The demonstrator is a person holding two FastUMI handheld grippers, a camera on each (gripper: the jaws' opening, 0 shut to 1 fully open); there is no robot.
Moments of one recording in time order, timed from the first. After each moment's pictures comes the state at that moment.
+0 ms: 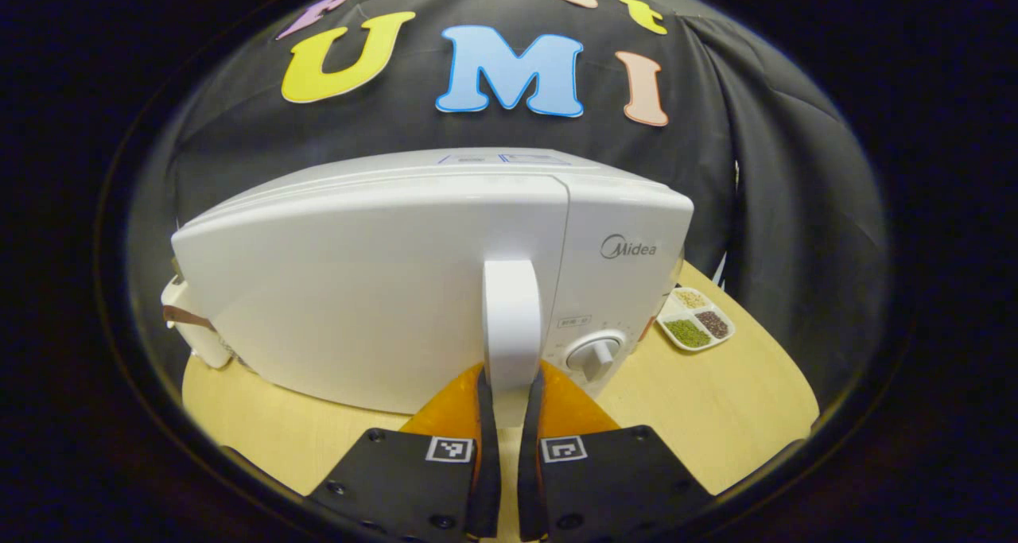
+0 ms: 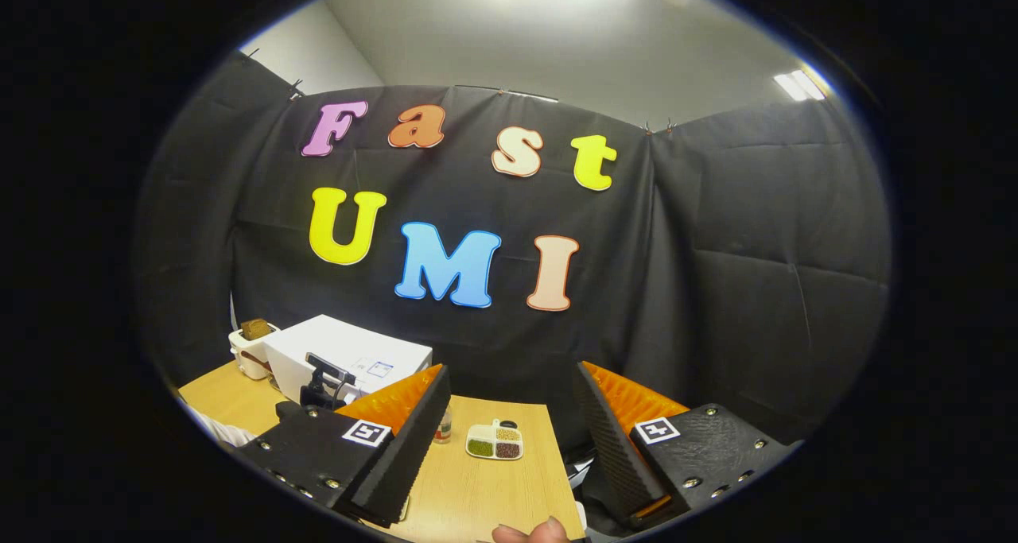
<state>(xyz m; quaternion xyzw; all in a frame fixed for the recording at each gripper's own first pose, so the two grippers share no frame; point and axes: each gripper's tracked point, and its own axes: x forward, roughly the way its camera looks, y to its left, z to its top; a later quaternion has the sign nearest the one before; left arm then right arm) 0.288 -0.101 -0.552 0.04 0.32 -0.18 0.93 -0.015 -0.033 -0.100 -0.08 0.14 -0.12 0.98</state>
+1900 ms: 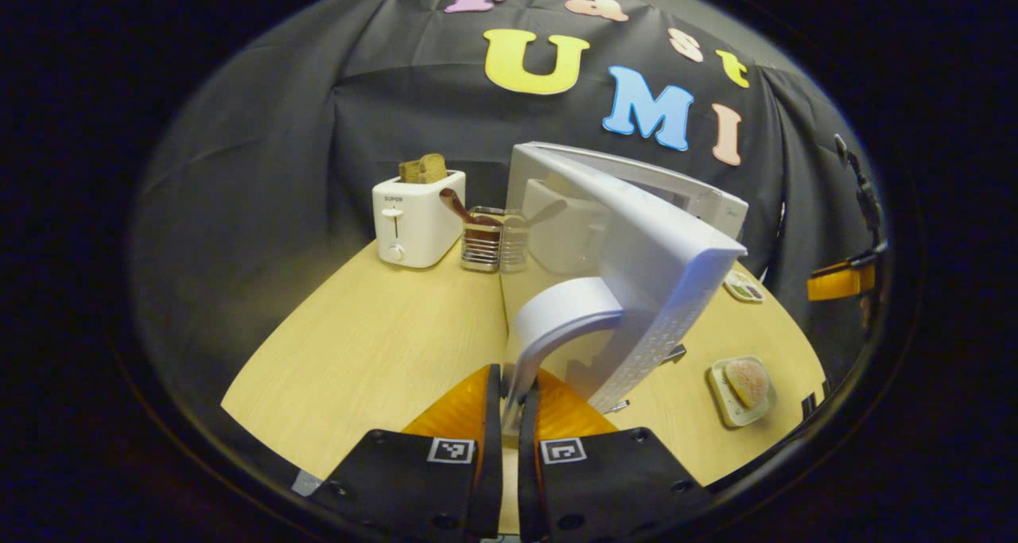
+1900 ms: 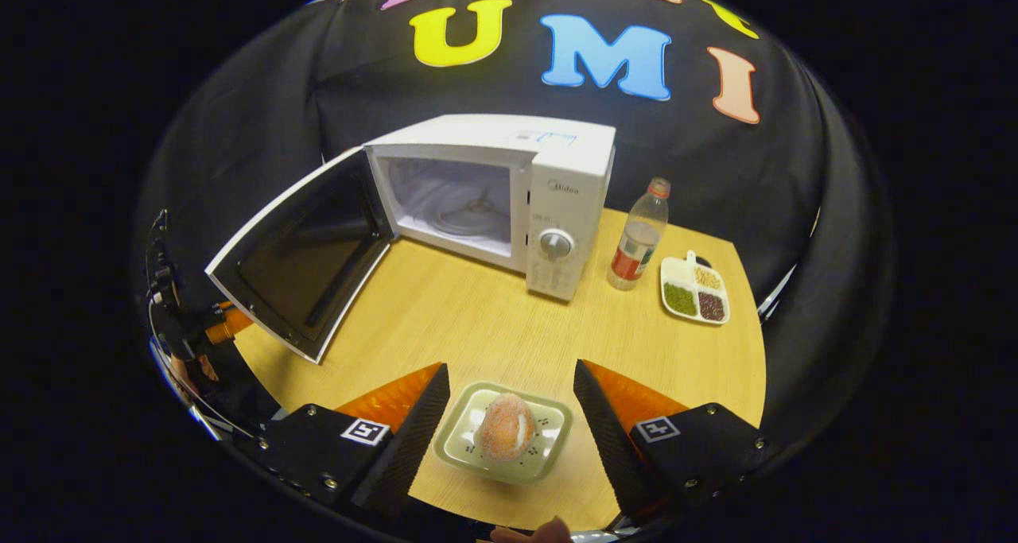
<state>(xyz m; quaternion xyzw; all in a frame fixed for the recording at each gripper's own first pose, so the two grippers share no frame) 0.078 0.265 -0.517 -0.04 0.34 -0.07 0.94 0.015 0.170 -0.460 -0.01 0.48 0.08 0.87</state>
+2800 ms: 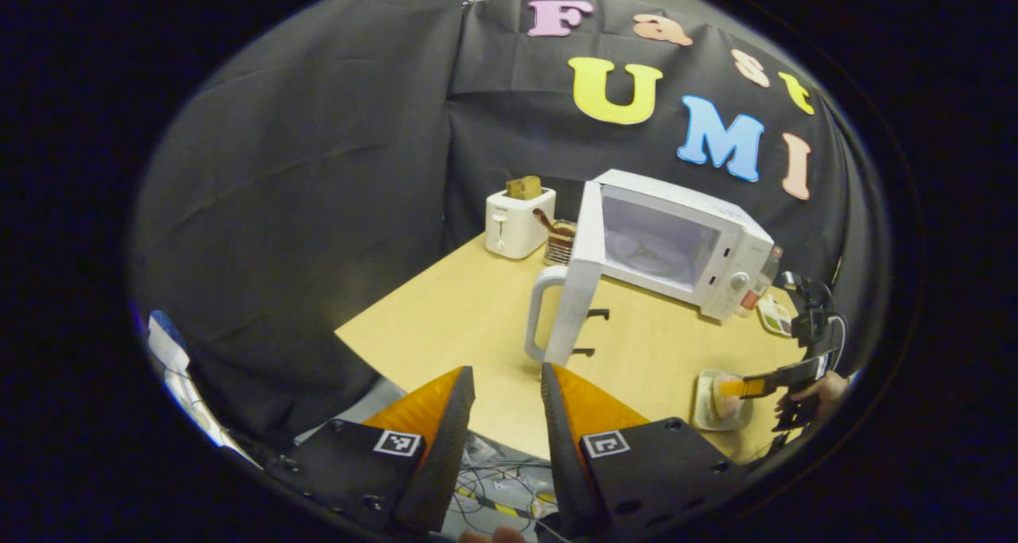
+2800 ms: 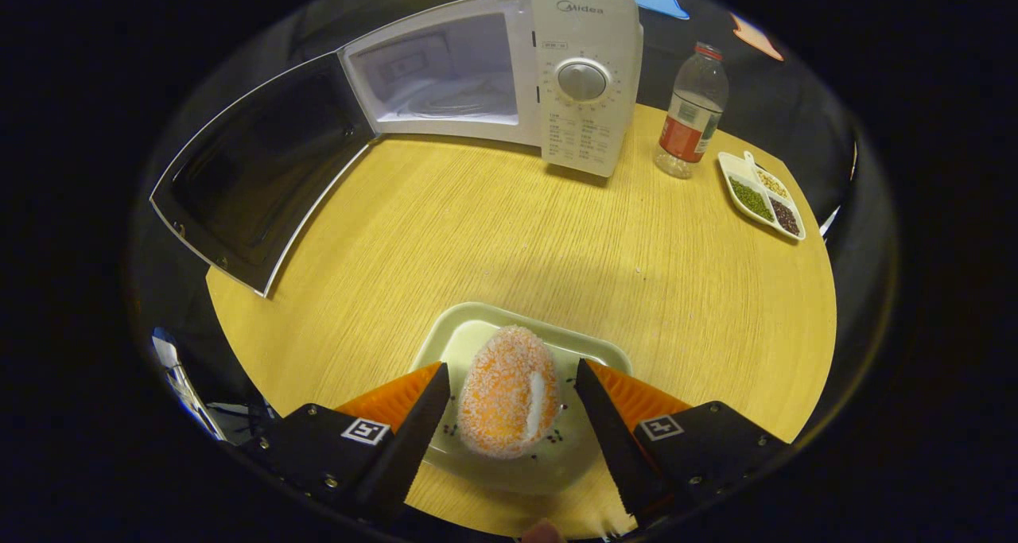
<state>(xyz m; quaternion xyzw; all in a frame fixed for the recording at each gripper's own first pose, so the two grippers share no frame) -0.092 0.240 -0.378 -0.03 0.33 0.16 0.93 -0.030 0.174 -0.597 0.01 0.59 0.11 0.80</state>
